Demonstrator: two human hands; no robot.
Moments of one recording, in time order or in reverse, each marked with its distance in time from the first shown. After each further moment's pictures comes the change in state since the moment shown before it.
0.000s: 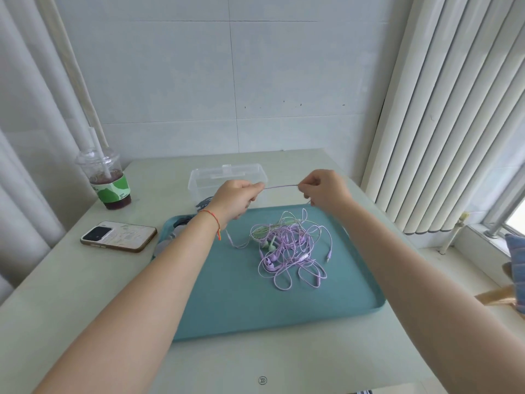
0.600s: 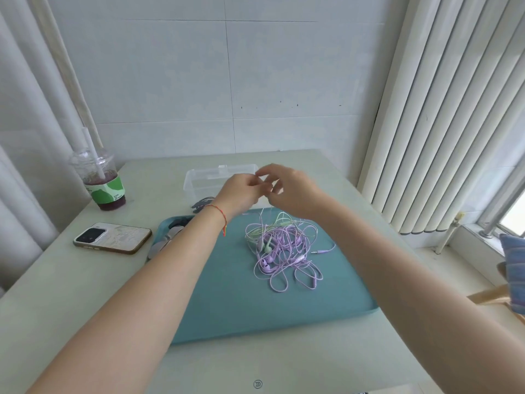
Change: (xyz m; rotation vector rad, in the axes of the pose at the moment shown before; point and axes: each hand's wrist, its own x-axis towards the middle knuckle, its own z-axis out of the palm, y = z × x) left_hand 0.007 0.019 0.012 0.175 -0.008 0.117; right_hand -0.023 -0.046 0.017 -0.114 -0.188 -0.391
